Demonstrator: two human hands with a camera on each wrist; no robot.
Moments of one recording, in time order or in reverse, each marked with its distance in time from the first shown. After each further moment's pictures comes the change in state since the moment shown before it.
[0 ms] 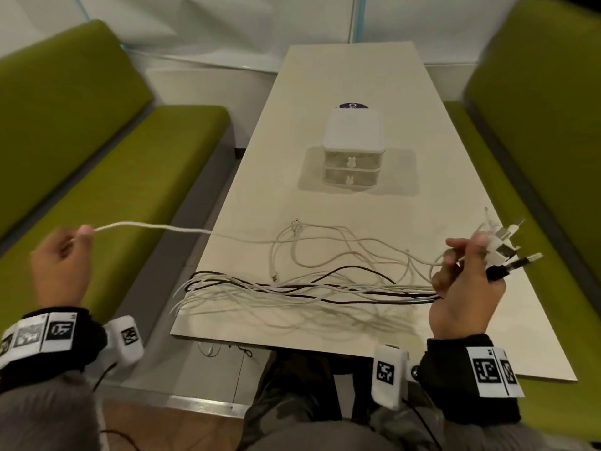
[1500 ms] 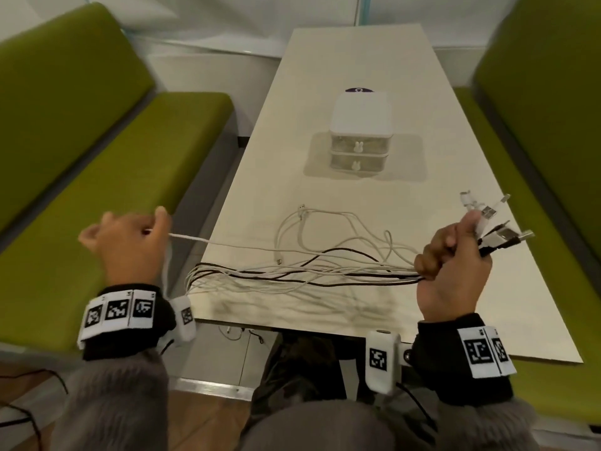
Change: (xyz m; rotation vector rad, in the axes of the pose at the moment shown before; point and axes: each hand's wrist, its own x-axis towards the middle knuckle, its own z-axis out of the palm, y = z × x) left_hand -0.053 0.068 0.032 0.461 0.002 0.194; right_hand -0.019 0.000 0.017 0.136 -0.125 0.155
